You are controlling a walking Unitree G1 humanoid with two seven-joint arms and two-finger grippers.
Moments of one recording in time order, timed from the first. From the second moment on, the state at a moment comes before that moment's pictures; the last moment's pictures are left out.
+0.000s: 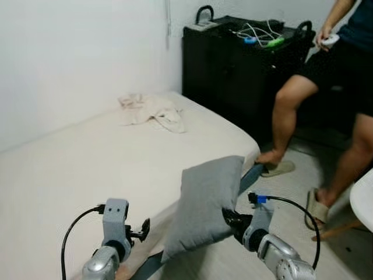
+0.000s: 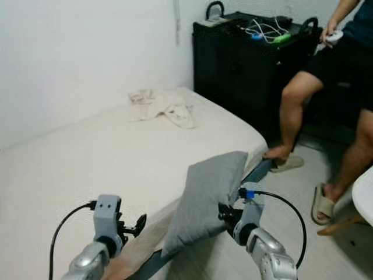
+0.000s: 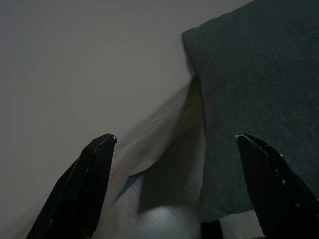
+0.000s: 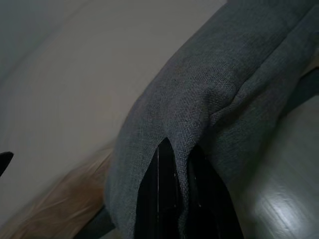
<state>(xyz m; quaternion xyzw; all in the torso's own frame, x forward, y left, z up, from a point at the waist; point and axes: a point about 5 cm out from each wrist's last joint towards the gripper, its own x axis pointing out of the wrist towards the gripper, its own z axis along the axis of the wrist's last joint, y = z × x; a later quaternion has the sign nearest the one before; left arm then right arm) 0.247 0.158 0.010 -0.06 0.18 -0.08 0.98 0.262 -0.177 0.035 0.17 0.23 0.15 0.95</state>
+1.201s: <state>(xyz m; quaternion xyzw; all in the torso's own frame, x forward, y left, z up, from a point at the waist) 0.252 0.154 0.014 -0.05 0.17 -0.09 0.98 0.254 -0.175 0.030 0.18 0.23 0.16 0.94</state>
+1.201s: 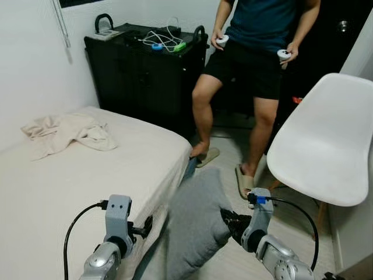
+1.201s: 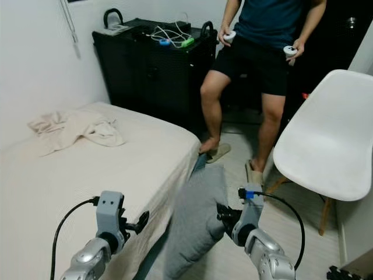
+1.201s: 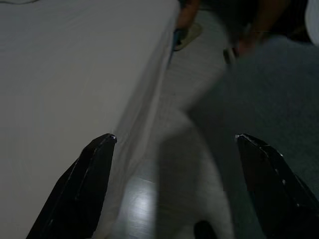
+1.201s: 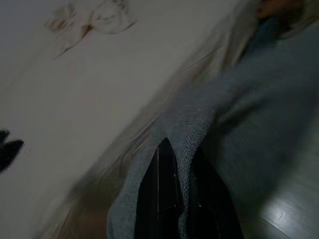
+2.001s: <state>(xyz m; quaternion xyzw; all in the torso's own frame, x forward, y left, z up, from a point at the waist) 0.250 0.156 0.013 -0.05 0.17 -0.09 0.98 0.252 -0.164 0.043 0.18 0.19 0.23 0.94</state>
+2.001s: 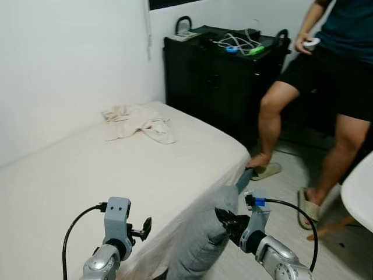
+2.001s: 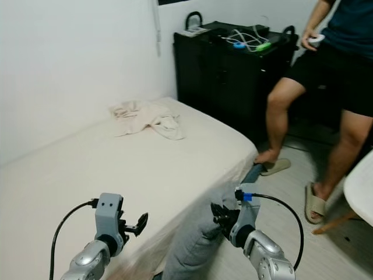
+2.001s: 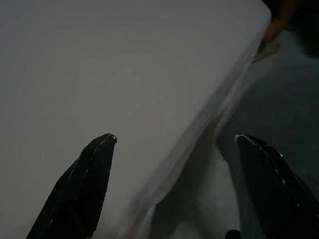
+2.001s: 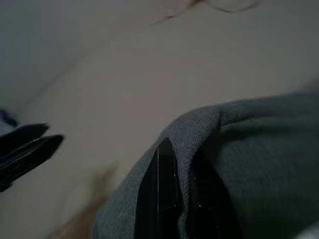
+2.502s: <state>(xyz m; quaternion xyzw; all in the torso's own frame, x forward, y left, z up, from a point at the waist) 0.271 0.176 0.033 0.00 0.14 -0.07 0.99 0.242 -0.137 0.129 0.28 0.04 0.45 0.85</state>
